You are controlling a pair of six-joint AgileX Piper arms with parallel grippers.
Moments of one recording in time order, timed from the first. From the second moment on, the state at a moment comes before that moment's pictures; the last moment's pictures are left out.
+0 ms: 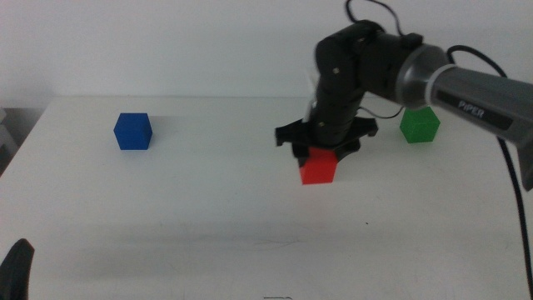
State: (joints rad) left arm -0.03 -0.01 0.03 -0.08 0.04 0.04; right arm 0.57 2.13 -1.85 -0.12 1.07 0.47
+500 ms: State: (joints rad) left arm -0.03 -0.01 0.03 -0.08 0.04 0.04; right arm 0.80 2.12 -1.85 -0.20 1.15 0.81
